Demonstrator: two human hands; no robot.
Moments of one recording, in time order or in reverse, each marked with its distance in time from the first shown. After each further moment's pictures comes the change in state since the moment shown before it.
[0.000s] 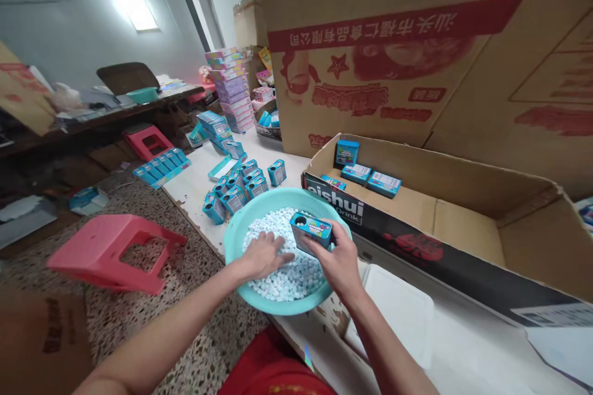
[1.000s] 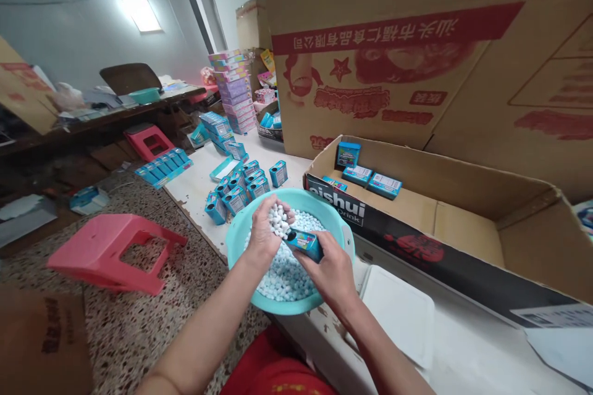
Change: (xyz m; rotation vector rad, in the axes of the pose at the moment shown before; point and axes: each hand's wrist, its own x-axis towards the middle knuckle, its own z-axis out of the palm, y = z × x) left_hand 0.026 0.049 -0.064 -2.166 0.685 -0.225; right_hand -0.017 -0.004 0.011 -0.403 -0.171 -0.116
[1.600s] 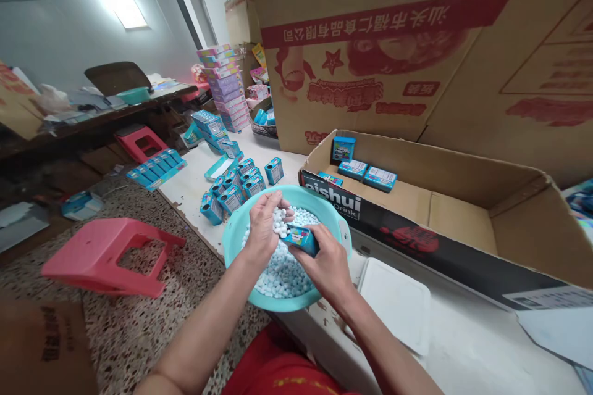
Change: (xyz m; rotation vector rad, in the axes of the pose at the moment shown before) left_hand -0.005 -0.001 0.007 0.199 -0.075 0.141; right_hand 0.007 -0.001 -0.002 0.106 0.025 0.011
